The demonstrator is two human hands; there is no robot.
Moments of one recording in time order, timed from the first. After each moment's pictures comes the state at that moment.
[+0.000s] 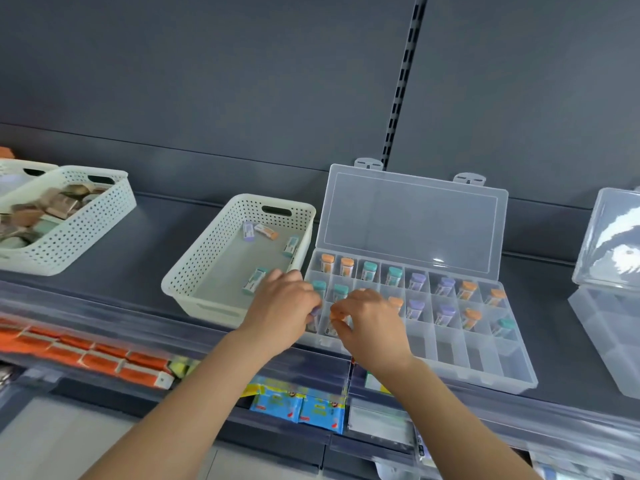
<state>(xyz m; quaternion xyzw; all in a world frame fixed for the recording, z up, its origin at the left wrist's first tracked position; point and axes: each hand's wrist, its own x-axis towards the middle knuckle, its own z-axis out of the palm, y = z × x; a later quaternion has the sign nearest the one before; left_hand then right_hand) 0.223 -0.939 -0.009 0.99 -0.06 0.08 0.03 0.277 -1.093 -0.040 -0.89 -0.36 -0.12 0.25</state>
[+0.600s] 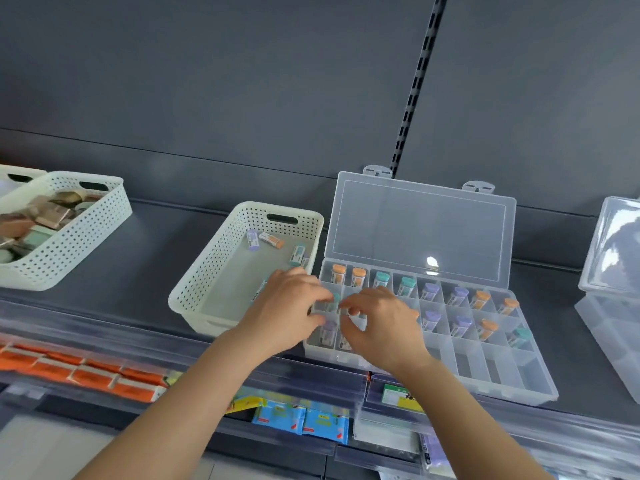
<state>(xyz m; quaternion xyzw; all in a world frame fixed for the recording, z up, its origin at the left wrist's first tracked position) 0.233 -0.907 0.005 0.98 -0.07 0.06 0.16 0.284 -1.078 -0.025 -0.89 -0.34 -0.10 0.27</state>
